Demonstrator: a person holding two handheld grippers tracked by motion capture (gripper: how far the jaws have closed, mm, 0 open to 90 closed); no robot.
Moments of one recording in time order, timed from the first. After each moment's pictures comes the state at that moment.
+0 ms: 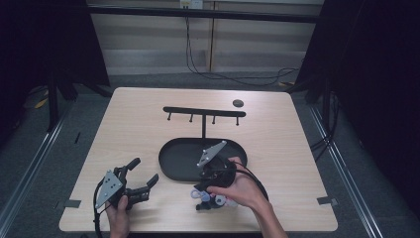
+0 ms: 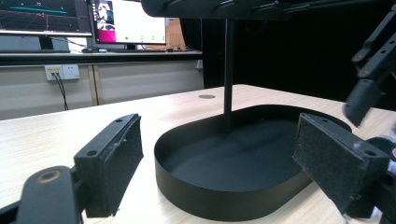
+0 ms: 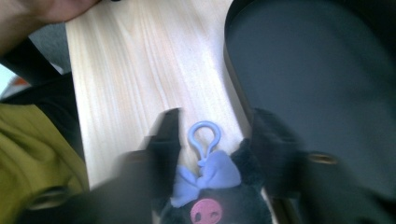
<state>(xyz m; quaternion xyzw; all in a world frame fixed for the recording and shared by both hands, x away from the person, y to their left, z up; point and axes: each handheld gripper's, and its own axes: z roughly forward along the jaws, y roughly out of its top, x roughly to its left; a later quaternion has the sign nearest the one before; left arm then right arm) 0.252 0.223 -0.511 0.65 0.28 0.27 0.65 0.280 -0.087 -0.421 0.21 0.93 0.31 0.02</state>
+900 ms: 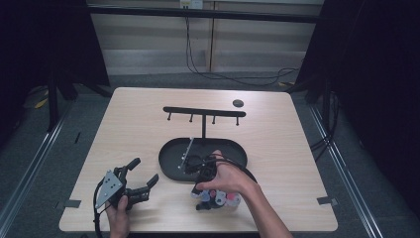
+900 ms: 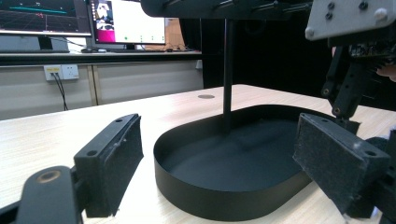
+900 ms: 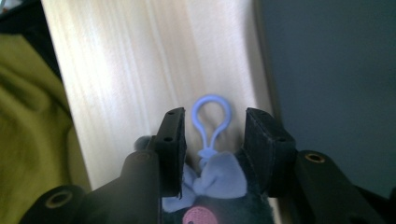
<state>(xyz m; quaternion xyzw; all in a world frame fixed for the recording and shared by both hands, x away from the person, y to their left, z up) 0.252 0.223 -0.511 0.65 0.28 0.27 0.65 0.310 -0.039 -0.435 0.17 0.98 0.12 -0.06</state>
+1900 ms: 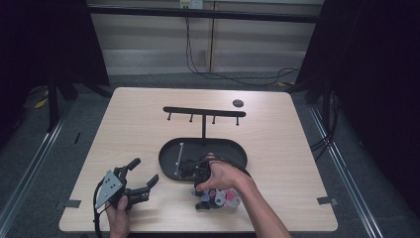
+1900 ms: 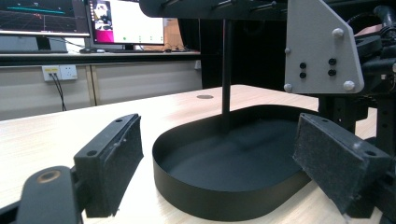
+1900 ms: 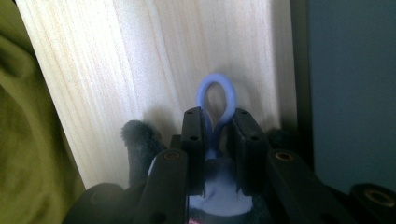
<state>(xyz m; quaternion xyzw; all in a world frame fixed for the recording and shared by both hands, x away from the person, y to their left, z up) 0.252 0.224 -0.511 0.65 0.28 0.27 0.65 0.321 -0.023 -0.462 0.14 0.98 0.03 -0.10</state>
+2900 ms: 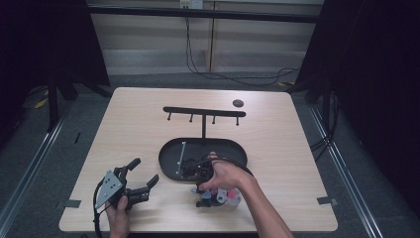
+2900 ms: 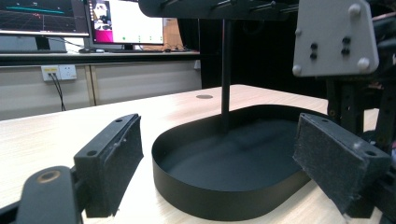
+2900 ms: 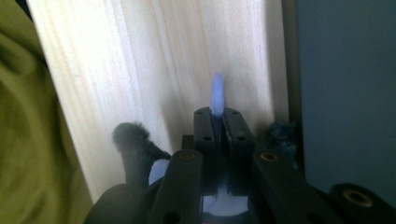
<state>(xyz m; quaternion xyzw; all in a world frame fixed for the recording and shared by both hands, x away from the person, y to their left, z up) 0.252 0.224 -0.511 0.65 0.28 0.27 0.65 0.317 -0.030 -0.450 0.14 0.99 0.05 -0.09</state>
